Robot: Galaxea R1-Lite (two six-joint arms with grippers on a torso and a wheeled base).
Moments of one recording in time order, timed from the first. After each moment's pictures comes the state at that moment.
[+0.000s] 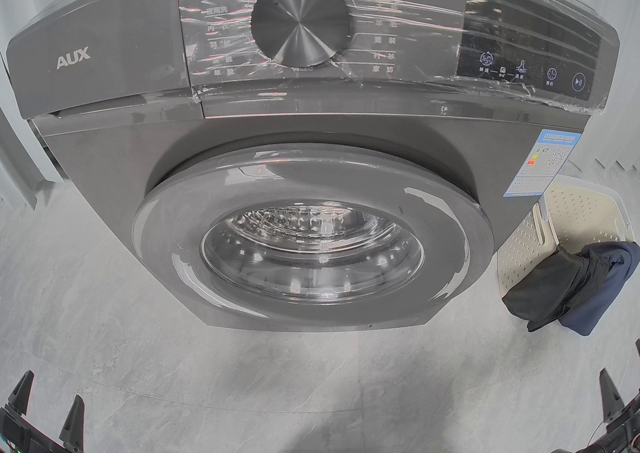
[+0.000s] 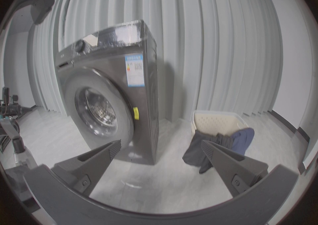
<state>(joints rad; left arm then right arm) 0.00 0.02 -0.02 0.00 0.01 -0.02 0.00 0.02 -0.05 -0.04 0.07 -0.02</state>
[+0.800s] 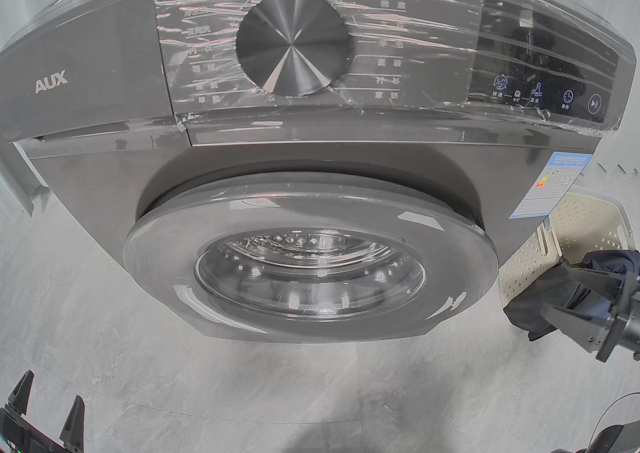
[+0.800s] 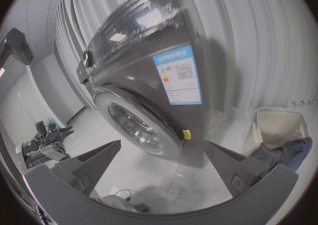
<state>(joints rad) 0.00 0.02 -0.02 0.00 0.01 -0.01 0.42 0.88 -0.37 -0.35 0.17 0.11</state>
